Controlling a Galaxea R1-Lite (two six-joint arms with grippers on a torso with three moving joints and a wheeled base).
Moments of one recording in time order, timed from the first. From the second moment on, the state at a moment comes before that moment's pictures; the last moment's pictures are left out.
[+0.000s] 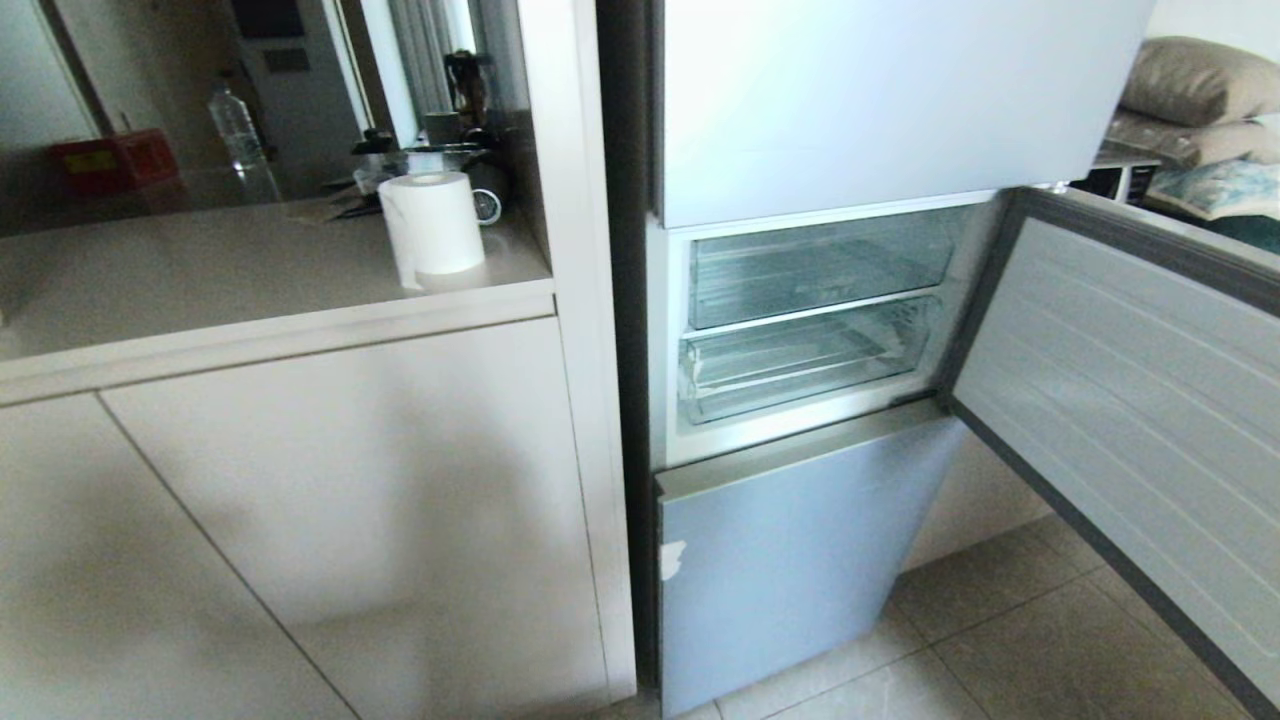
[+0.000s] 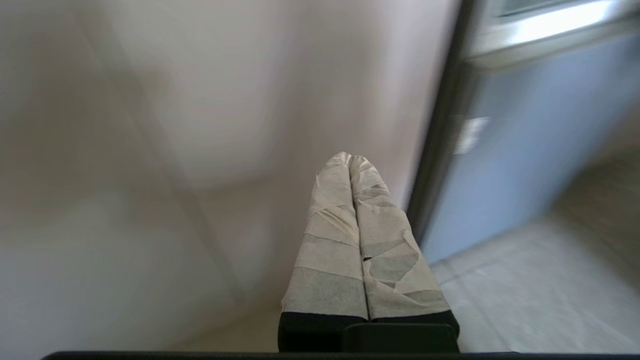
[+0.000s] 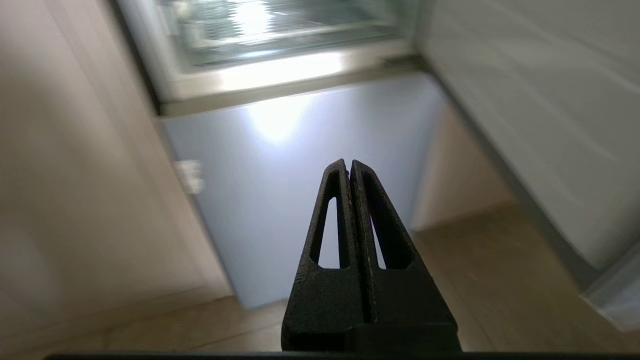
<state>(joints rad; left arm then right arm) 0.00 0.00 -0.04 0.11 0.01 0.03 0.00 0.00 0.00 -0.05 0.04 0.06</state>
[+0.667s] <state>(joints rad) 0.00 0.00 -0.04 0.11 0.01 0.03 0.00 0.00 0.00 -0.05 0.08 -0.01</state>
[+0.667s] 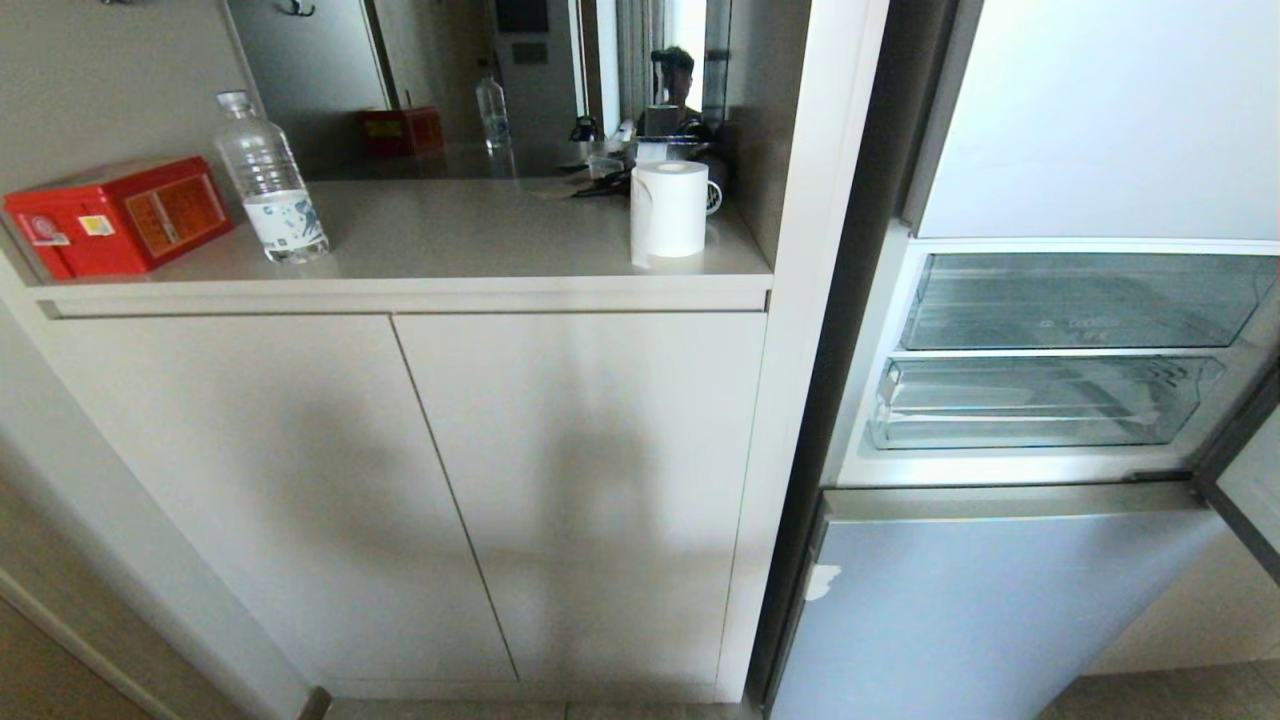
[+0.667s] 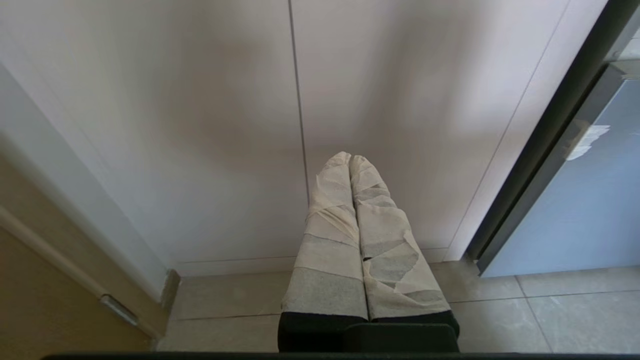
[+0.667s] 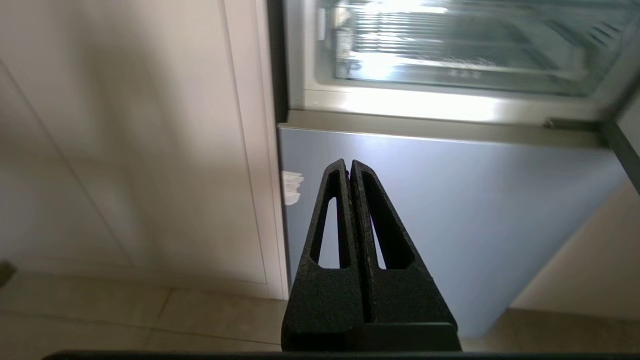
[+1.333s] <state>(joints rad) 0.00 0.00 -0.04 0.11 0.01 0.03 0.00 0.57 -0.32 0.06 0.10 -0.04</state>
